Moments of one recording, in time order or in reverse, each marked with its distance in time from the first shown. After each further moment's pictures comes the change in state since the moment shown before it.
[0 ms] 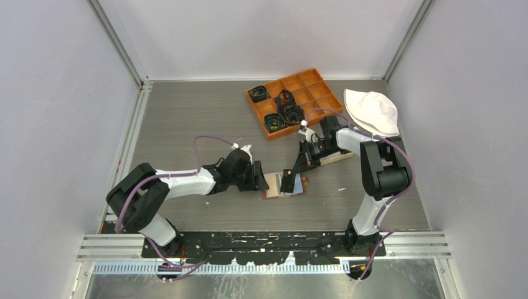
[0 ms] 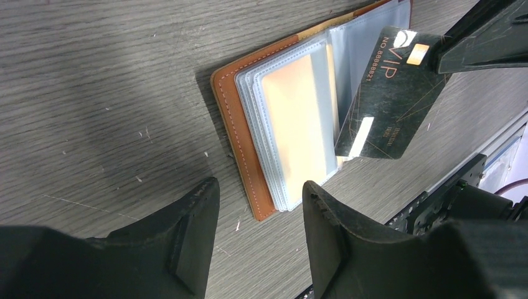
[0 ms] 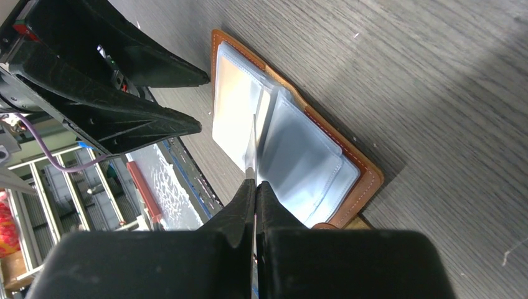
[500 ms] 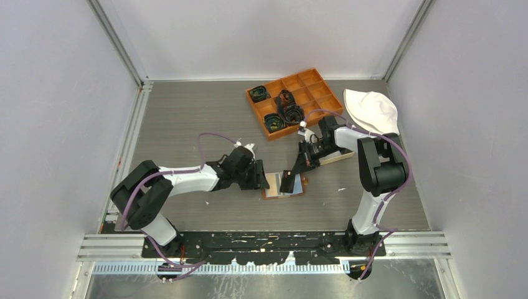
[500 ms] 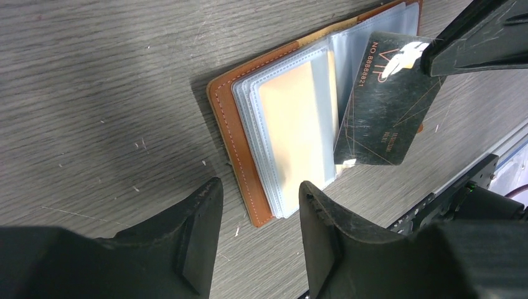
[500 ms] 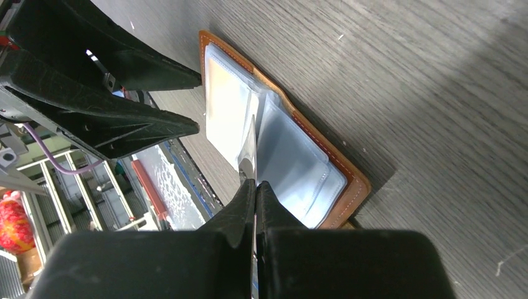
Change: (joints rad) left arm 0.000 0.037 0.058 -0.058 0.005 0.023; right arm 0.003 0.050 0.026 -0.025 0.004 0.005
